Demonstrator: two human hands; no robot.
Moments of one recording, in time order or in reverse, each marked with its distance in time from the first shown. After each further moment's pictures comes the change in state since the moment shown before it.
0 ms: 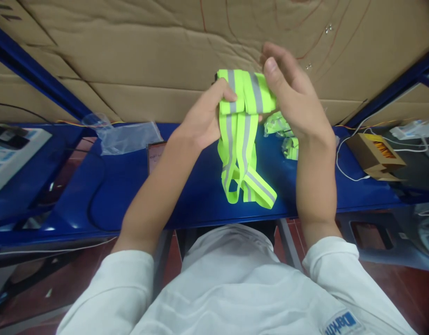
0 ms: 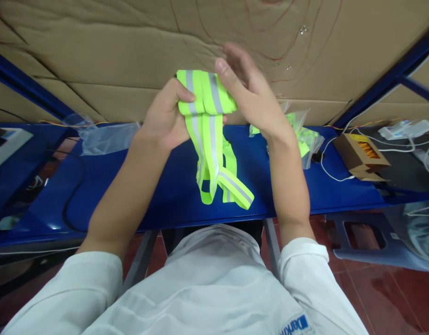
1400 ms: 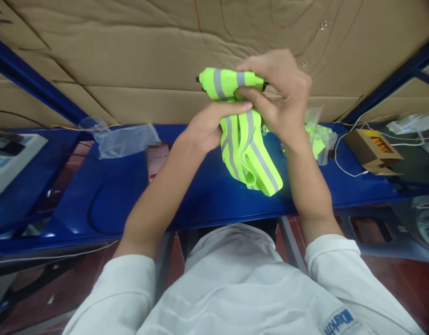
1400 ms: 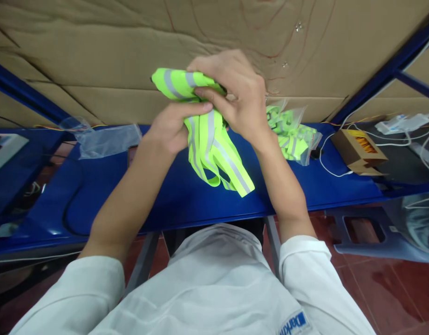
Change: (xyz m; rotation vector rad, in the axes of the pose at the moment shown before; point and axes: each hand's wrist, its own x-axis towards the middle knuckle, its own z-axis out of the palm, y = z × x) left_hand 0.005 -0.020 -0.005 -0.106 -0.025 -0.023; right_hand -0.009 -0.030 0.013 -0.325 0.199 -0.424
